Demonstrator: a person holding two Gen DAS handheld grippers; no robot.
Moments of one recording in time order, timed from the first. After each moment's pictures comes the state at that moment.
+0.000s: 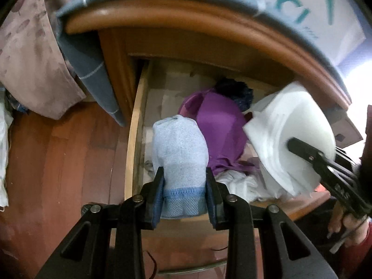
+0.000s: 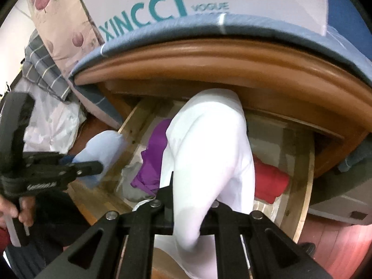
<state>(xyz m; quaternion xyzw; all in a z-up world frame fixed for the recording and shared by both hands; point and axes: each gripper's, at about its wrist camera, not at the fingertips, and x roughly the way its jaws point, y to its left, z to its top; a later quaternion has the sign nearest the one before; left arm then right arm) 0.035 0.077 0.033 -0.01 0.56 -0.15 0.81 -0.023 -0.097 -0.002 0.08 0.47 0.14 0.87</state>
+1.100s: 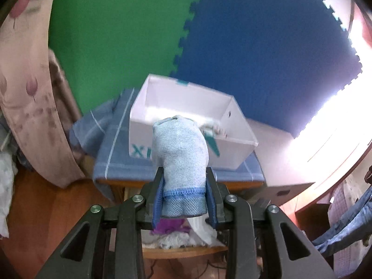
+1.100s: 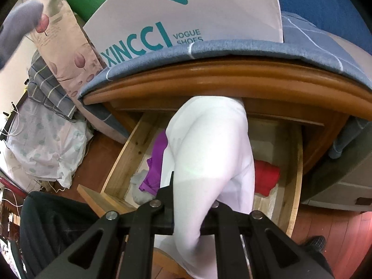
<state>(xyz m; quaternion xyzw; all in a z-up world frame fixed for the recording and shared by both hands) -0.003 0.073 0.293 -0.06 0.36 -0.21 0.91 -0.050 -0.125 0.016 0.12 0.44 0.14 0.88</state>
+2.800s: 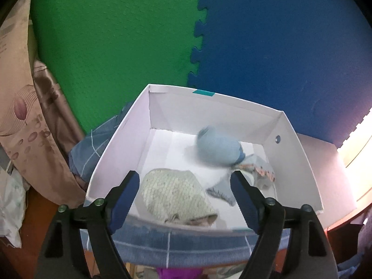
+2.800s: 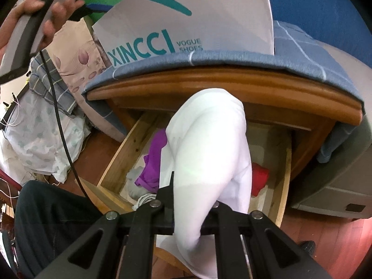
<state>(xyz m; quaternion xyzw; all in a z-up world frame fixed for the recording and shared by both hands) 0.163 0.003 0.239 -0.02 0.38 -0.12 0.92 -0.066 -0.122 0.024 0.09 0.42 0.13 0.89</state>
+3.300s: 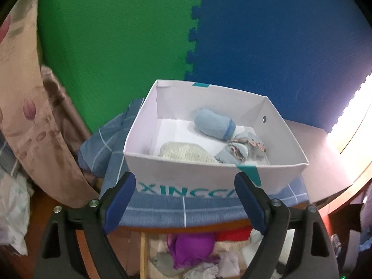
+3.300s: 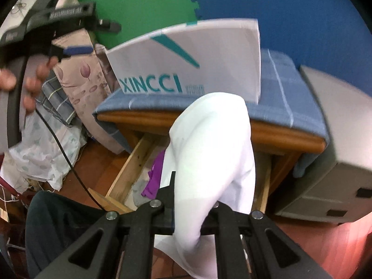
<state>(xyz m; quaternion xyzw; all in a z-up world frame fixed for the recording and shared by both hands) 0.095 0.044 0.245 0.00 0.36 -0.15 0.92 -0.095 -0.120 0.098 0.07 0.39 0.10 0.91</state>
